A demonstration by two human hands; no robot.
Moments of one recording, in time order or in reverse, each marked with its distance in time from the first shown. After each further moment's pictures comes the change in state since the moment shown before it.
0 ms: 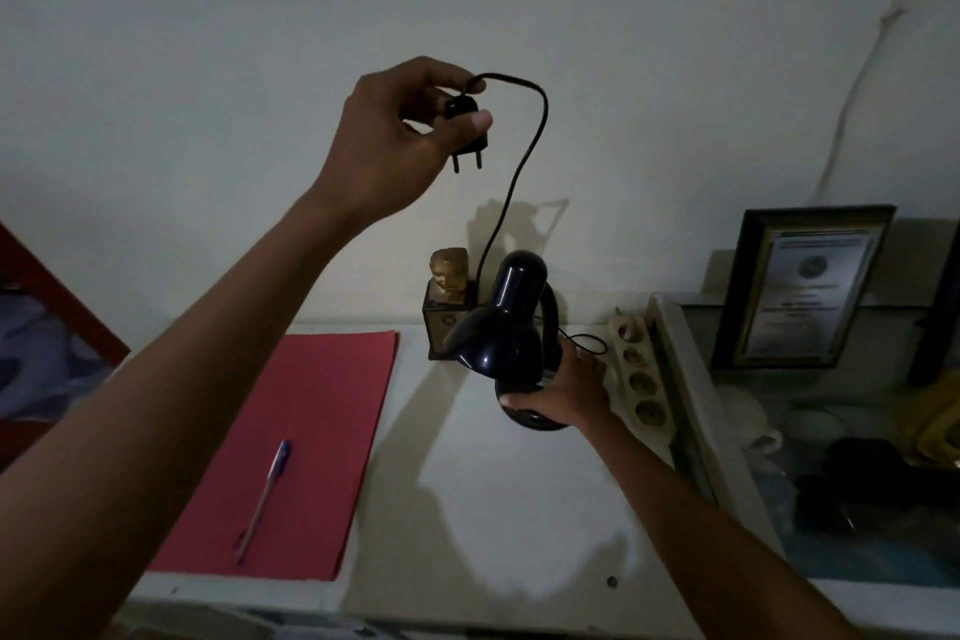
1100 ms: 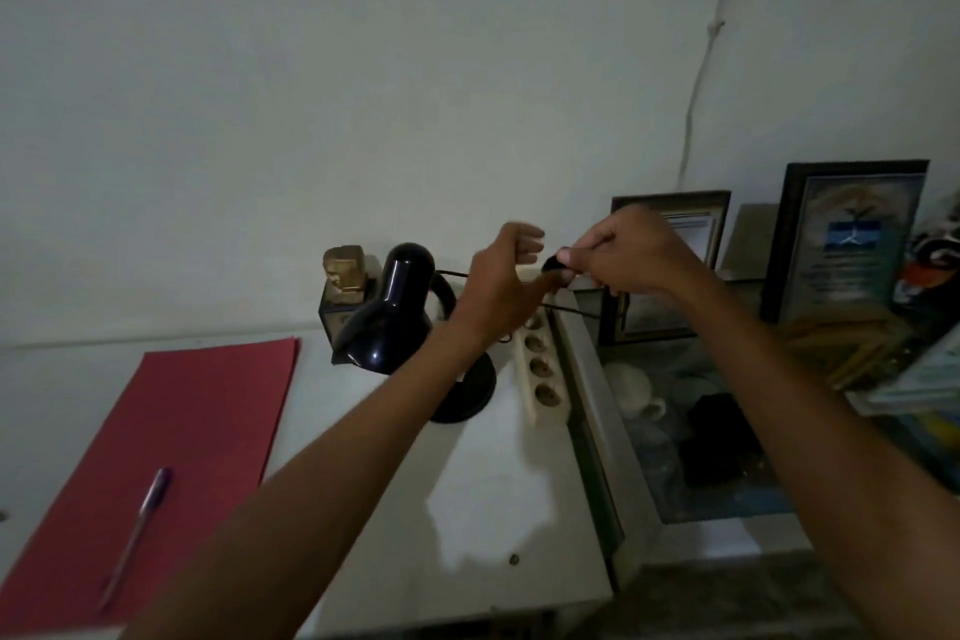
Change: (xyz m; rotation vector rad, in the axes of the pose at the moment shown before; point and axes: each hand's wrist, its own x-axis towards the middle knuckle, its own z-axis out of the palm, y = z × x) left_hand -0.062 -0.021 0.234 -0.209 -0.223 -0.128; right_hand -0.061 -0.003 -0.250 0.020 0.195 -0.193
